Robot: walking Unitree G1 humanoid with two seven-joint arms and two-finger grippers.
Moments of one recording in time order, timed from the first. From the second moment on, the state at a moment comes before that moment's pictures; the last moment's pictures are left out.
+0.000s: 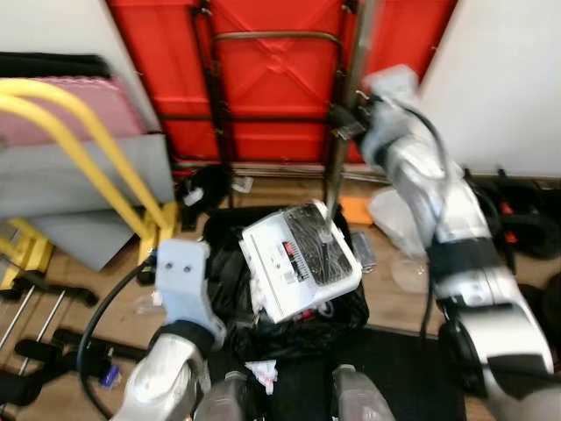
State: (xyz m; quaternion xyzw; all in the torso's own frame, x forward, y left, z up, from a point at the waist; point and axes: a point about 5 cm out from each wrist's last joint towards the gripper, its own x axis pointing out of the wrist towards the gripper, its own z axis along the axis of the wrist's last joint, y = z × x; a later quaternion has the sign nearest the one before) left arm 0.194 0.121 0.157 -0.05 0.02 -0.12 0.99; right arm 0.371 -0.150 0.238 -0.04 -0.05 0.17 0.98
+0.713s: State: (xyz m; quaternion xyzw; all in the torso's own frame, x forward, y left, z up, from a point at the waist) left arm 0.209 0.134 0.136 -0.04 0.06 -0.08 0.99; right arm 0.319 -0.143 0.182 -0.03 0.01 0.19 0.98
